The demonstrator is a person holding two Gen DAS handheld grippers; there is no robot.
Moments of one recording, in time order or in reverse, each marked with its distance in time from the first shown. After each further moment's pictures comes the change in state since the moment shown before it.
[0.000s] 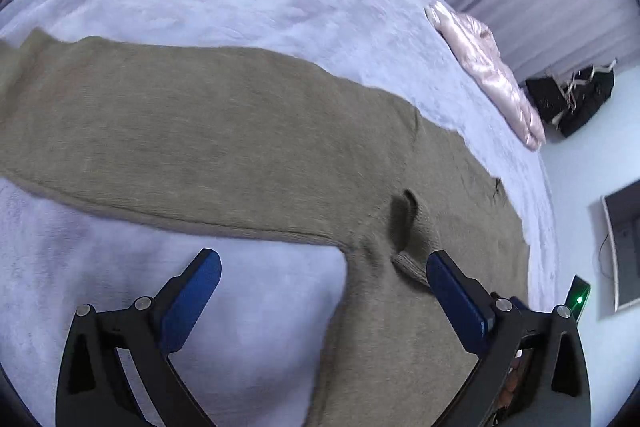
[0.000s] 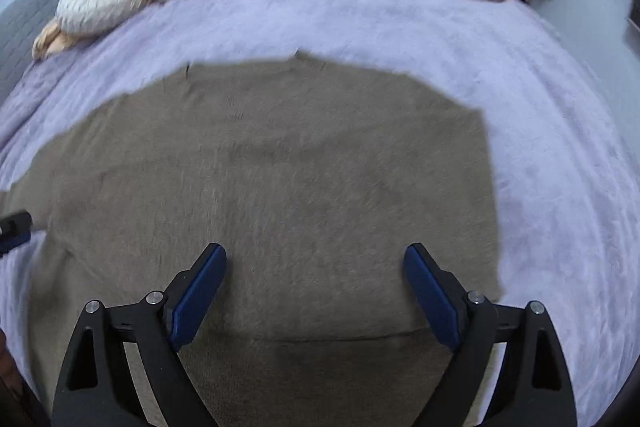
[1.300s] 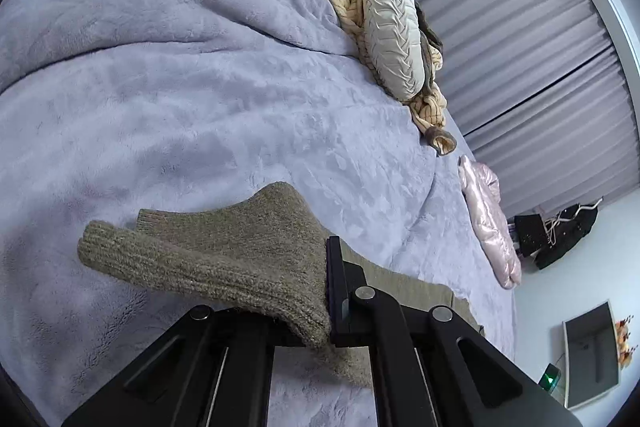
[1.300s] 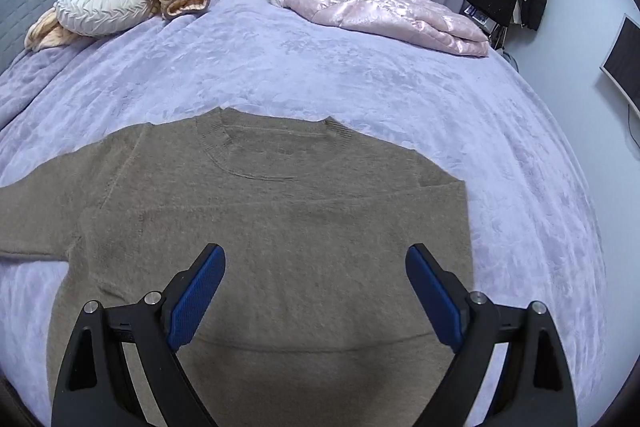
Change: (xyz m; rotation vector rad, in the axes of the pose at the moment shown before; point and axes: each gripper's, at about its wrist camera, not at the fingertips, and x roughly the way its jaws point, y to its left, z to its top) left arm -0.123 0.198 0.108 -0.256 -0.300 -0.090; right arm -0.064 0.093 0.042 -0.009 -0.153 -0.157
